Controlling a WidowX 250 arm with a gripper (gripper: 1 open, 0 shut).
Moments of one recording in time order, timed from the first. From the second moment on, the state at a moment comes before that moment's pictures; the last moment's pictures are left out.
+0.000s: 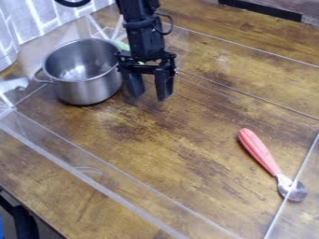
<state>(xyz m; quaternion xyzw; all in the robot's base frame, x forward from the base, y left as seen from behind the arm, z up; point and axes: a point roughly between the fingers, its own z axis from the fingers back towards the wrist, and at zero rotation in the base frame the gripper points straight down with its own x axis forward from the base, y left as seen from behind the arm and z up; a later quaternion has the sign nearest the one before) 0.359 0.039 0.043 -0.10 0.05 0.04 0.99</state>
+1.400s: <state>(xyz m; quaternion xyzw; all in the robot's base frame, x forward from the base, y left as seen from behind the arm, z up) 0.367 0.079 0.051 -0.07 0.03 0.08 0.99</state>
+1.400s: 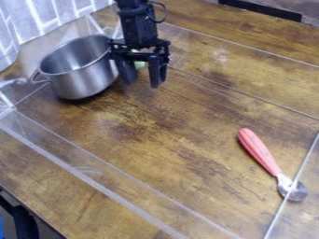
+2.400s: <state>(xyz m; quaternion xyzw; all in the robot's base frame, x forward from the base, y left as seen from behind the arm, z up) 0.370 0.148 0.030 -0.03 0.04 0.05 1.00</state>
